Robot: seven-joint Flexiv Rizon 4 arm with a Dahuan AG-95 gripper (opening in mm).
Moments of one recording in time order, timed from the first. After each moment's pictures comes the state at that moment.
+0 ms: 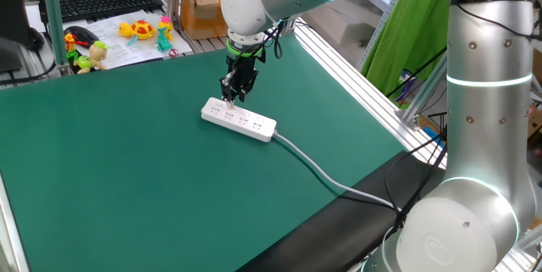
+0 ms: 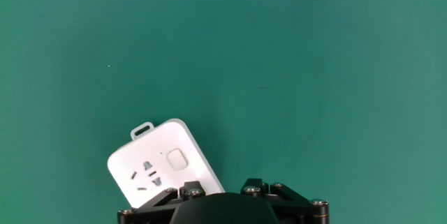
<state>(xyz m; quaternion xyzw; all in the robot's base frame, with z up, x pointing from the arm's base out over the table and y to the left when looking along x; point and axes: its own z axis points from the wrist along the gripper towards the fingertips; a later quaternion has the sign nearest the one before) 0.624 -0.058 0.032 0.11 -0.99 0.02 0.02</state>
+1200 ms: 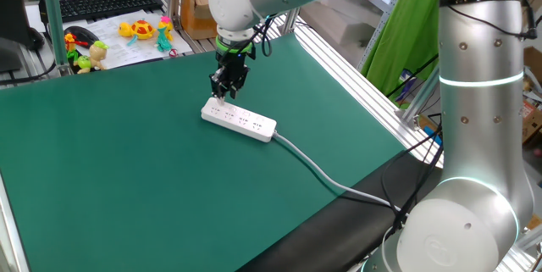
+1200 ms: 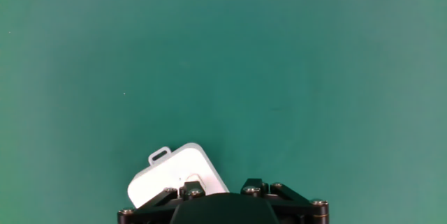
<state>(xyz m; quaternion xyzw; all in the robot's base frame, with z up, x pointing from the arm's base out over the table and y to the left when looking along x) 0.642 -0.041 0.034 0.09 -1.00 0.02 0.02</state>
